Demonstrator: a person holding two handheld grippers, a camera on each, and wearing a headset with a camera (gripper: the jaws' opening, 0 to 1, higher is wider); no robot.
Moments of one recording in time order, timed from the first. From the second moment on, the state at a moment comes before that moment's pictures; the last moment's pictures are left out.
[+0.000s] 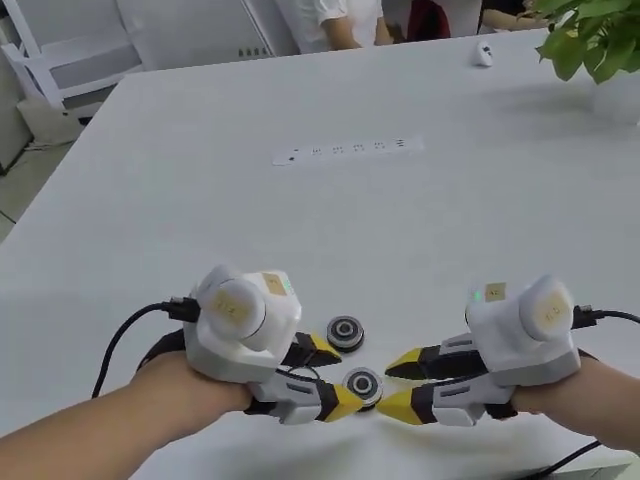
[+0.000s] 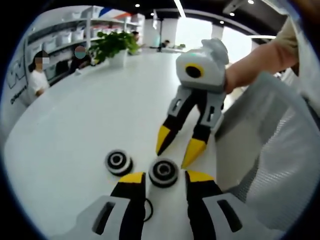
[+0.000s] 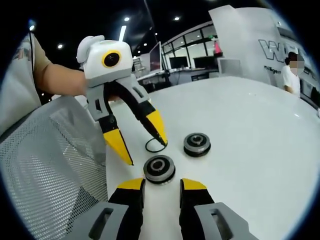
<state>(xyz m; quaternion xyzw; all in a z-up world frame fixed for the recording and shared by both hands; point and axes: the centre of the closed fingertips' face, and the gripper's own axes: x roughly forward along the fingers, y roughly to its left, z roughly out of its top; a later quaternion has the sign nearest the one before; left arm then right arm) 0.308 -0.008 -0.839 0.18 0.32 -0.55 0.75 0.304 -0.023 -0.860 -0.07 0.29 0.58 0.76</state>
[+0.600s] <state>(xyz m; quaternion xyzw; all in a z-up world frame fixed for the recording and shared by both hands) 0.309 -0.019 -0.849 0.19 0.32 -0.56 0.74 0.303 -0.023 -0.862 -0.07 0.28 0.58 0.76</state>
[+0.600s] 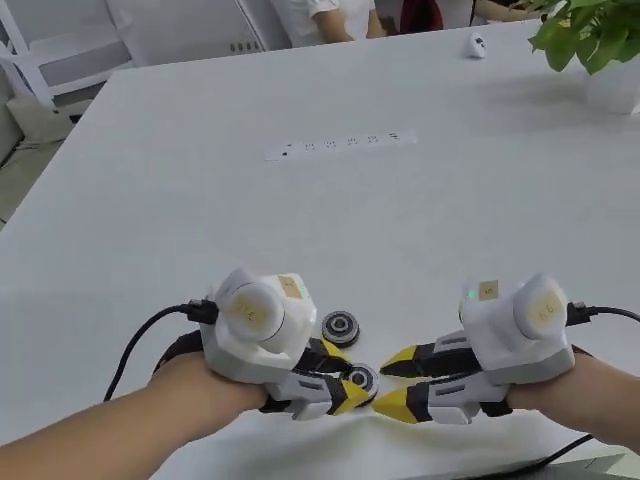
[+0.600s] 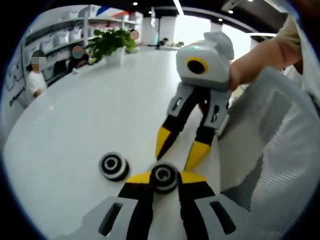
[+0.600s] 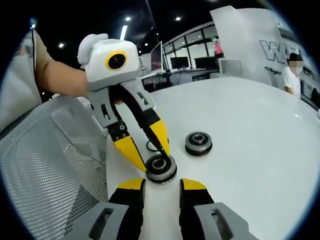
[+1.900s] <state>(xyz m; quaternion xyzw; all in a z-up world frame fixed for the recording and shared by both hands) 0.311 -0.018 -0.851 0.22 0.27 -0.54 0.77 0.303 -0.009 -0.862 -0.12 0.24 0.59 0.76</state>
